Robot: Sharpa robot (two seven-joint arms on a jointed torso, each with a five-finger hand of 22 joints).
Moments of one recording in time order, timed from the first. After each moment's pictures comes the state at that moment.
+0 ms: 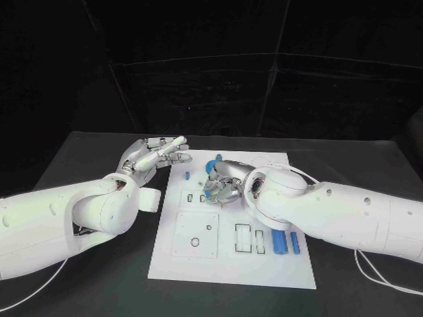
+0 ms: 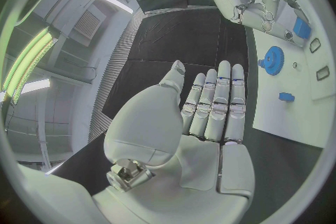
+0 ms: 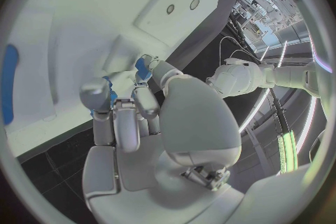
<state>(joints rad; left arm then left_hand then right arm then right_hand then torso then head) 1.26 -0.94 -0.17 1.66 0.15 -0.39 0.57 1.34 0.08 -0.05 0.05 0.05 0.97 0.22 0.10 0.07 1.03 0.17 0.14 0.07 1.09 0.13 0.20 0.15 0.17 0.88 0.24 0.29 0.11 1.19 -0.53 -0.03 1.52 -1.37 -0.20 -0.35 1.33 -0.05 0.37 -0.03 0.20 1.07 0.12 0.15 0.07 1.35 0.02 1.25 1.14 1.47 -0.04 1.50 1.31 0.14 1.22 0.07 1.30 0.88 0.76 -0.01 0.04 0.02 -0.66</state>
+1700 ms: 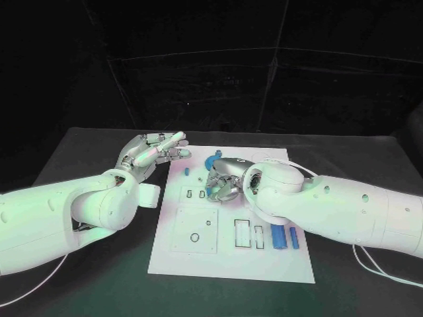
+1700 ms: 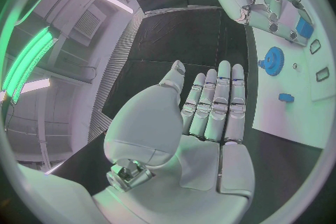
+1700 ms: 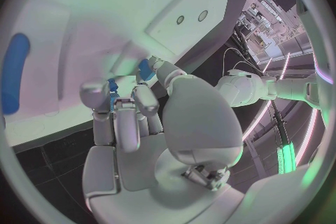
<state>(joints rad) 1.26 -0.95 -0.17 1.66 0.15 -0.39 0.56 1.34 0.08 -0.05 0.05 0.05 0.97 0.22 0.10 0.07 1.03 0.17 0.14 0.07 1.09 0.13 0.20 0.14 0.17 0.88 0.24 0.29 0.11 1.19 -0.53 -0.03 1.51 -1.45 -0.13 -0.38 1.28 -0.09 0.38 -0.02 0.21 1.05 0.13 0.14 0.08 1.32 0.04 1.22 1.11 1.47 -0.04 1.50 1.31 0.14 1.22 0.07 1.29 0.87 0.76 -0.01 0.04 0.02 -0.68</state>
